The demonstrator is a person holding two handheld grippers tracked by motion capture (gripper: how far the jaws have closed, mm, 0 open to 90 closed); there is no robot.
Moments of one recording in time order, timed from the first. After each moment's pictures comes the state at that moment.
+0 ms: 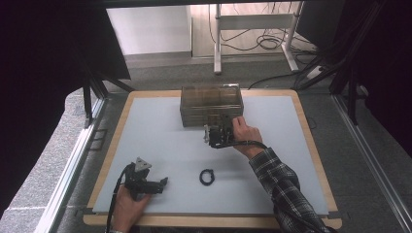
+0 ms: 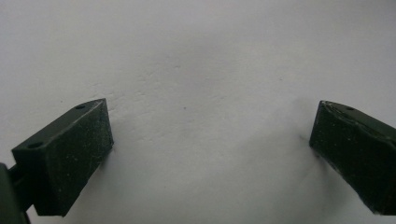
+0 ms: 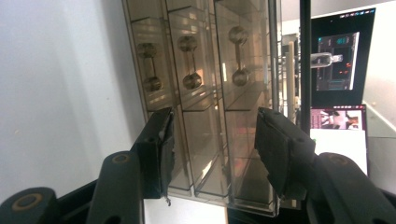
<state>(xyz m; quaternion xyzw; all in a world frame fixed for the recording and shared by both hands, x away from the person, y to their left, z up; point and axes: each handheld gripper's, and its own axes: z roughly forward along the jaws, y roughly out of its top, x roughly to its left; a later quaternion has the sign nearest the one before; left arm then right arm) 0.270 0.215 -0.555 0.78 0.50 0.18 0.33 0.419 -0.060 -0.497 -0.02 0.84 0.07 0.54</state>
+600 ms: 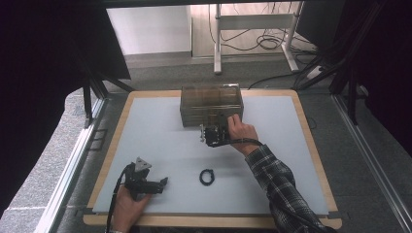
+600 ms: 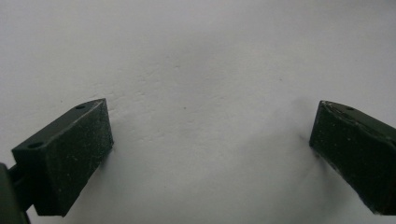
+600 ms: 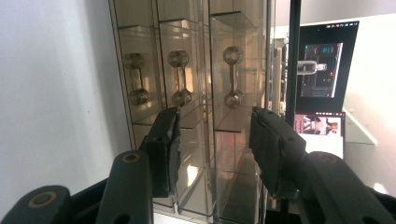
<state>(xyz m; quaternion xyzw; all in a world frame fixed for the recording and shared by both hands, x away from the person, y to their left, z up) 0.270 0.215 -0.555 0.78 0.50 0.18 0.33 0.427 -0.047 -0.502 -0.05 0.83 0.05 0.56</state>
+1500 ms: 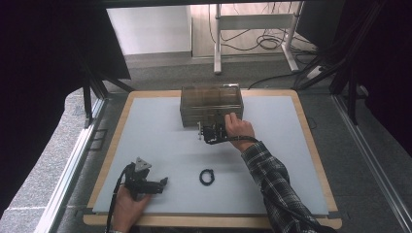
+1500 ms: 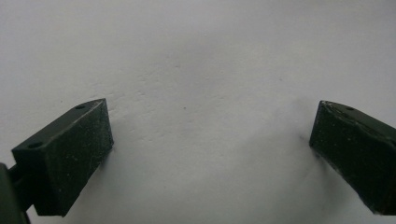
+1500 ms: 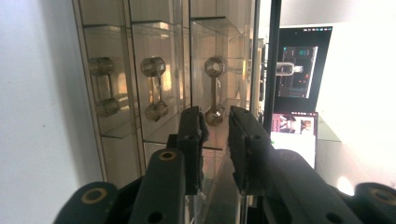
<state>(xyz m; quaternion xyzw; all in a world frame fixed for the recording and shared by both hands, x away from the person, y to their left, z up) 0.270 0.215 -0.555 0.78 0.50 0.18 0.33 0.439 -0.039 -0.508 -0.06 0.80 0.03 0.59</state>
